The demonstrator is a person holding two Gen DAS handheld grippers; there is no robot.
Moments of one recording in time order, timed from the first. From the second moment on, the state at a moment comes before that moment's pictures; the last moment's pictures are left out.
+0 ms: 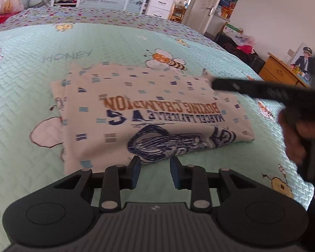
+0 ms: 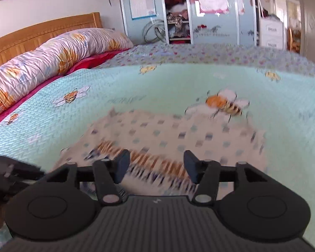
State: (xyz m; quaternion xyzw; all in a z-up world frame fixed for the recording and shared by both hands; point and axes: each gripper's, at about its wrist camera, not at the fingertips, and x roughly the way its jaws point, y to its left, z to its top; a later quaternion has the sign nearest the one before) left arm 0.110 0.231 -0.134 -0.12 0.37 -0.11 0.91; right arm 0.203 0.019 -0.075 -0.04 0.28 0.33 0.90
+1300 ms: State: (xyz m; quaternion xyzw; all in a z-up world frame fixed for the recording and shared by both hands) left arm 0.110 0.223 -0.117 -0.09 0.39 -0.12 0.91; right arm 0.167 -0.045 -0.124 -0.11 0.36 0.31 0.87
